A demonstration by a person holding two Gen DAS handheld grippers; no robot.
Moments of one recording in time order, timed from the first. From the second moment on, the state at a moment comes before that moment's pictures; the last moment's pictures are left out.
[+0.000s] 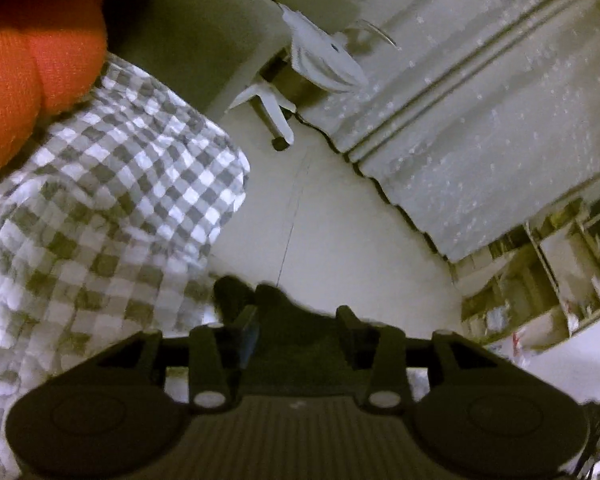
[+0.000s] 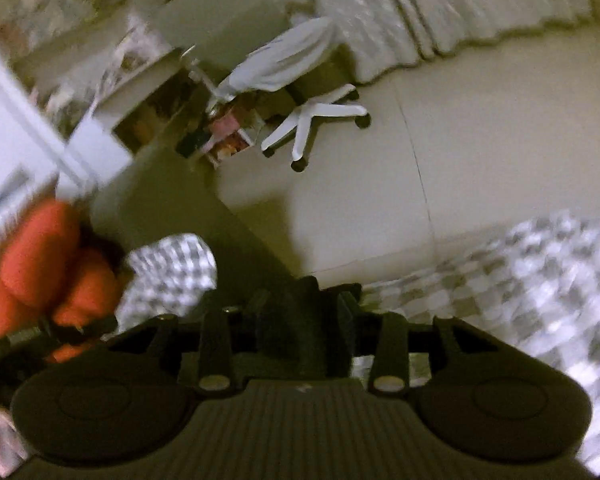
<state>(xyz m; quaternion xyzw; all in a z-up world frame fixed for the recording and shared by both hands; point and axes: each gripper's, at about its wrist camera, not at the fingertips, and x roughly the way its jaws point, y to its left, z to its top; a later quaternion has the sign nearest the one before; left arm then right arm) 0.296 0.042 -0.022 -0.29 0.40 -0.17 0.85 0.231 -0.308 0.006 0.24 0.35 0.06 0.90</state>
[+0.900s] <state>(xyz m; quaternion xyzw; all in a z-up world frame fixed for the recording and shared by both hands) 0.279 0.008 -0.044 -0.17 0.38 -0.14 0.90 0.243 -0.268 -0.043 0.11 0.32 0.00 0.94</state>
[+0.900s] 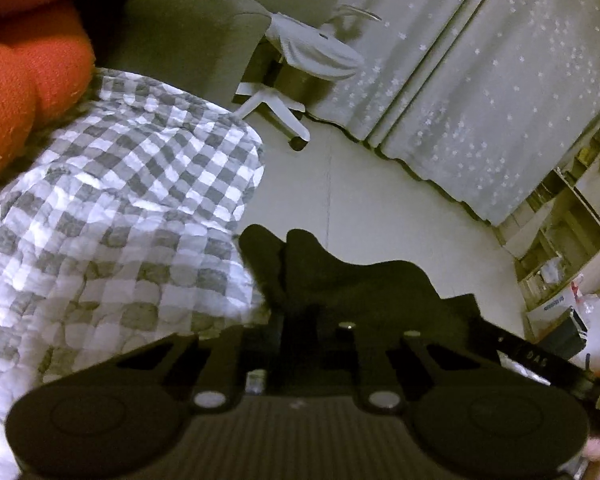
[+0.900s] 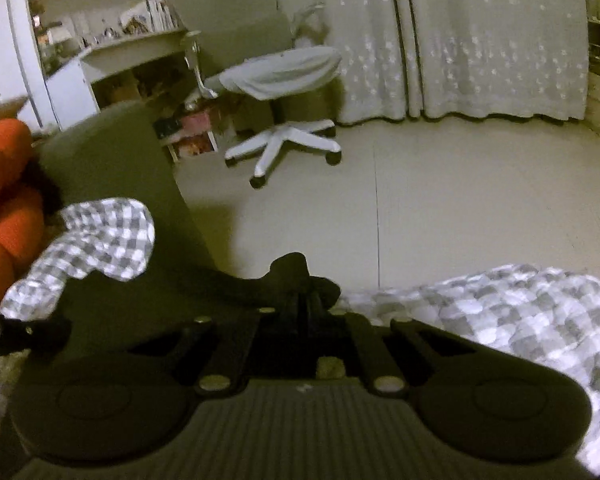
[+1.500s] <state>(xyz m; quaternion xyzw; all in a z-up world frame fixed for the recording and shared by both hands) 0.185 0.037 0.013 -0.16 0.37 -0.11 0.91 0.162 -0.283 0.012 0.15 0.33 -0.01 0.93</state>
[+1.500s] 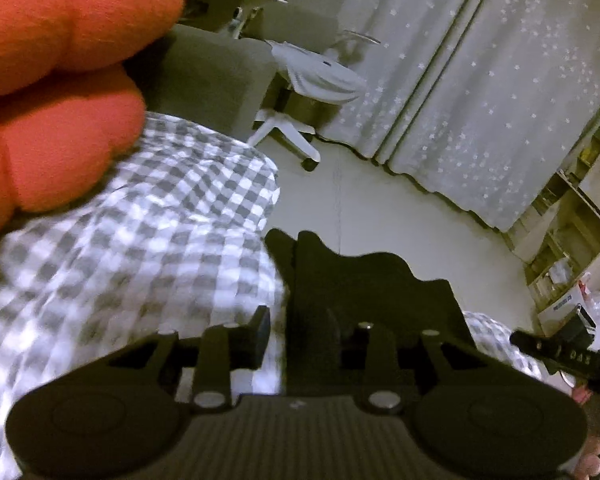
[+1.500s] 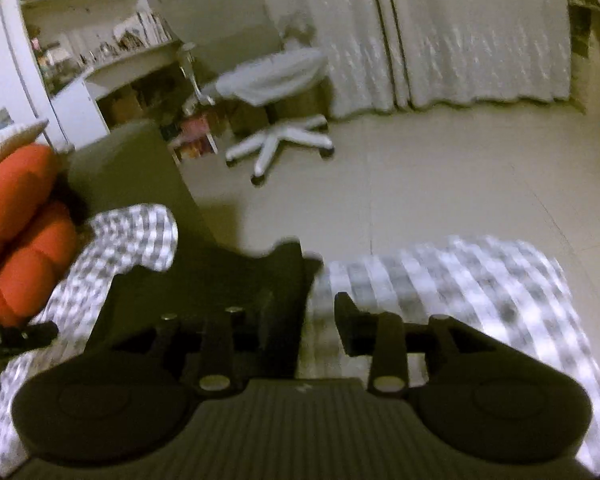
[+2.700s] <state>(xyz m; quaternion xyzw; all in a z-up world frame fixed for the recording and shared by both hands) 0.057 0.042 -0.036 -0.18 0.41 -0.12 0.89 0.038 -0.244 -0.012 0.13 0.38 0.19 0.89</state>
